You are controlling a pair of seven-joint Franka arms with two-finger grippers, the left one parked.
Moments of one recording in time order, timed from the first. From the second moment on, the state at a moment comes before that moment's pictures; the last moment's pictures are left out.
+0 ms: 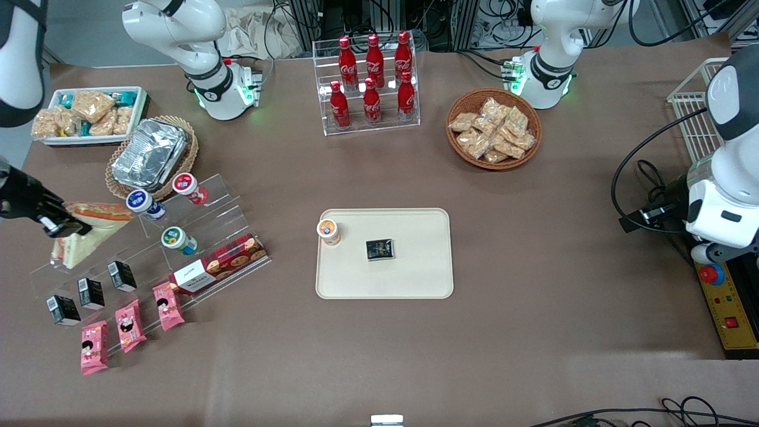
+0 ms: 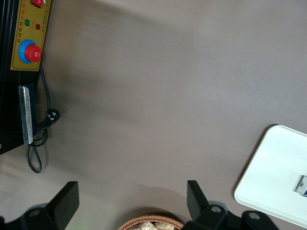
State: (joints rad) arm 0.05 0.05 -0.14 -1.65 0.06 1.75 0.71
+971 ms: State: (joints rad) arm 0.51 0.19 -0.14 -1.59 -0.04 1.83 0.69
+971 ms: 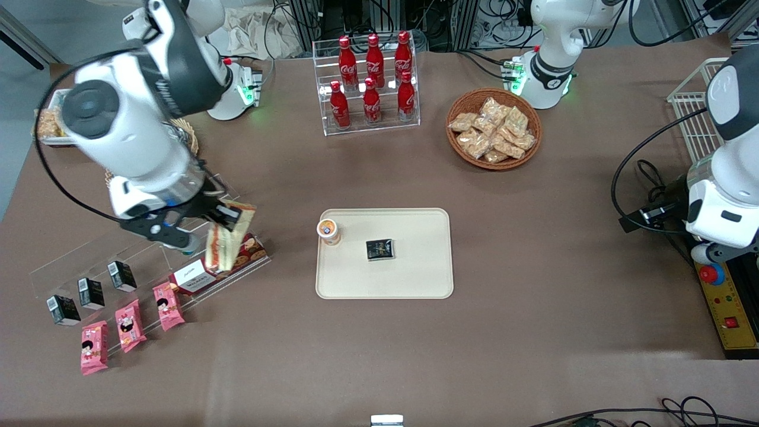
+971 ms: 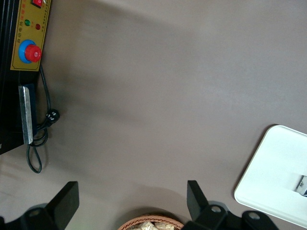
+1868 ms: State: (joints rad) arm 0.65 0.37 -0.09 -1.59 -0.09 2.12 0.24
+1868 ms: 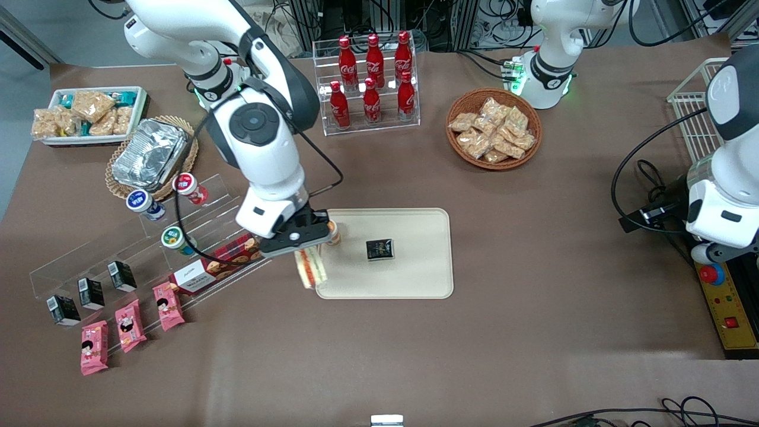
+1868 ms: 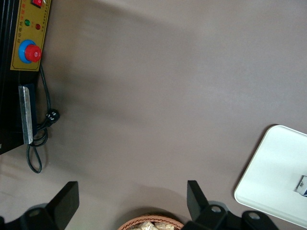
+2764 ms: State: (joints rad) arm 0.78 0.64 -0.06 -1.54 -0.10 2.41 -0.32
